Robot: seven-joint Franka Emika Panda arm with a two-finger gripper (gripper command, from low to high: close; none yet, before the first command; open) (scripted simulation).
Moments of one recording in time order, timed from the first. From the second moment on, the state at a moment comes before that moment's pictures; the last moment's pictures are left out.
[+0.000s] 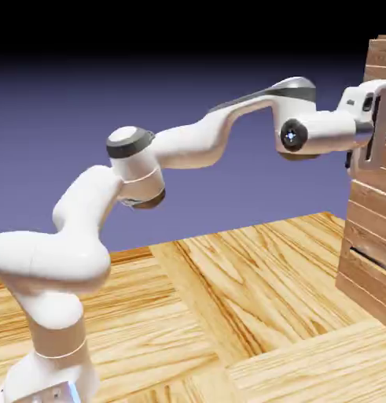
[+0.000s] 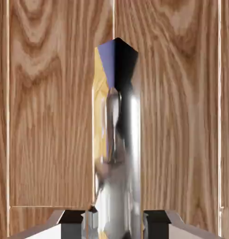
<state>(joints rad) -2.13 -1.28 1.34 -1.71 2.63 2.36 -2.10</state>
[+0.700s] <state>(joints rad) -1.59 -1.33 1.02 -2.47 2.48 2.11 -2.20</state>
